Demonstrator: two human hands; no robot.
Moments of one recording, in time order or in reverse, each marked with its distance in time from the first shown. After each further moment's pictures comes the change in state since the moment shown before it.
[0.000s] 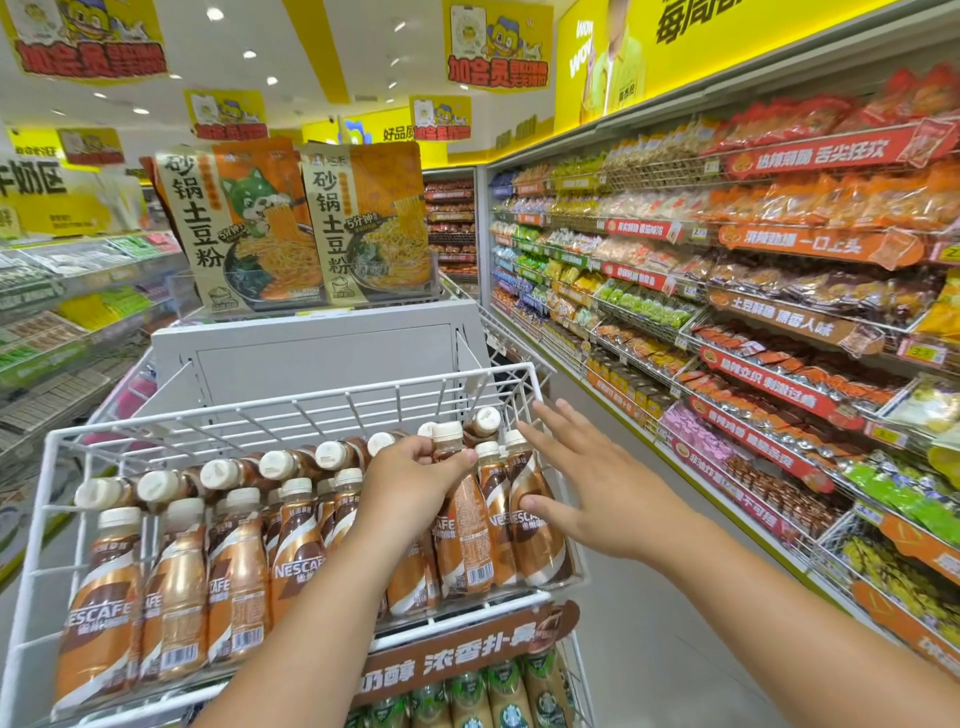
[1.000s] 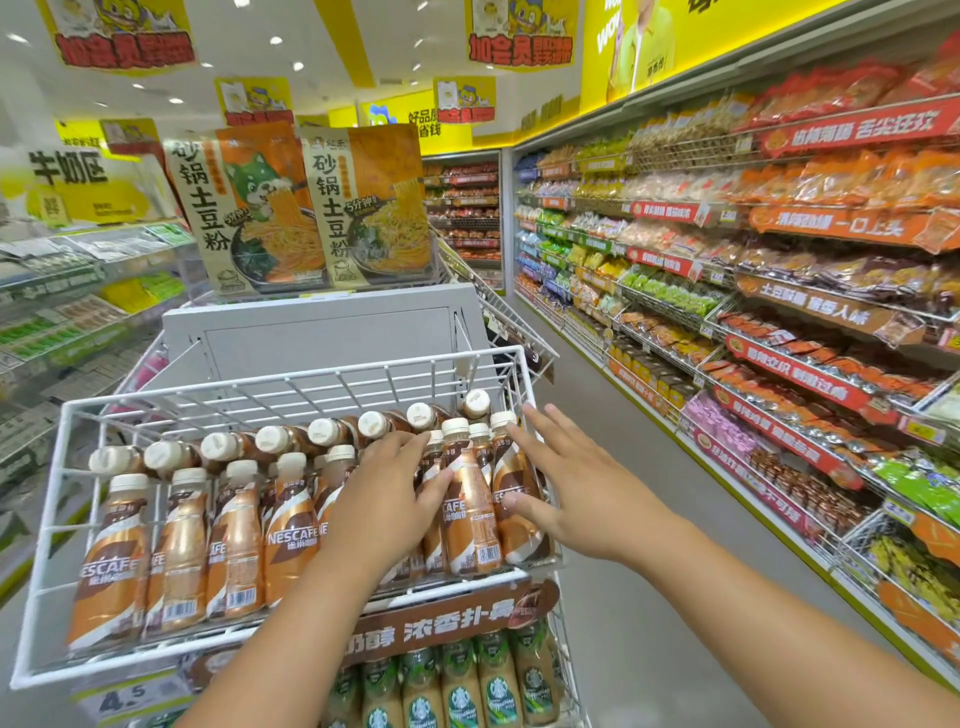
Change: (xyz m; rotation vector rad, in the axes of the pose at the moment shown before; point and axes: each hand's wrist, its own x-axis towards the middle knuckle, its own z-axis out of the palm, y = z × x) left_hand -0.013 -0.039 0.004 0.798 0.075 0.423; right_hand -0.012 0.008 0.013 0.077 -0.054 -0.041
